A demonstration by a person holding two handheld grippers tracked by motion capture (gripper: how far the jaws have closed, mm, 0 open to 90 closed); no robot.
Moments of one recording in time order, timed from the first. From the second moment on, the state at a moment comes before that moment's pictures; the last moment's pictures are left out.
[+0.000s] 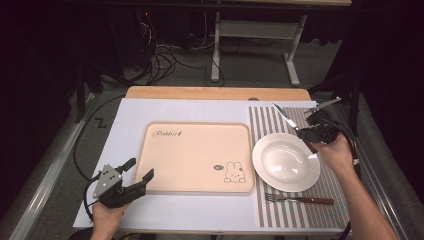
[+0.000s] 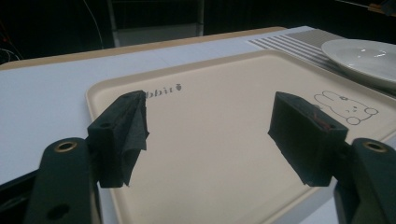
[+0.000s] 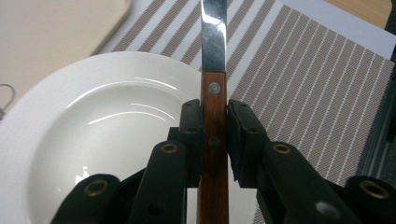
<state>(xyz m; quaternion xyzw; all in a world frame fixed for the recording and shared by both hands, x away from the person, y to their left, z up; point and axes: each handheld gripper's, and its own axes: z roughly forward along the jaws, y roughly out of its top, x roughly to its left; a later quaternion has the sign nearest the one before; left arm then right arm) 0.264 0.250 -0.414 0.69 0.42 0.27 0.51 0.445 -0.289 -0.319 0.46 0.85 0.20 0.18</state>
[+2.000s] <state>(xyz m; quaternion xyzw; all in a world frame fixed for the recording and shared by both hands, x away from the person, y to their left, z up) 0.264 0.243 -0.416 0.72 0.41 0.28 0.49 0.386 -0.172 -0.348 0.38 0.88 0.25 0.10</state>
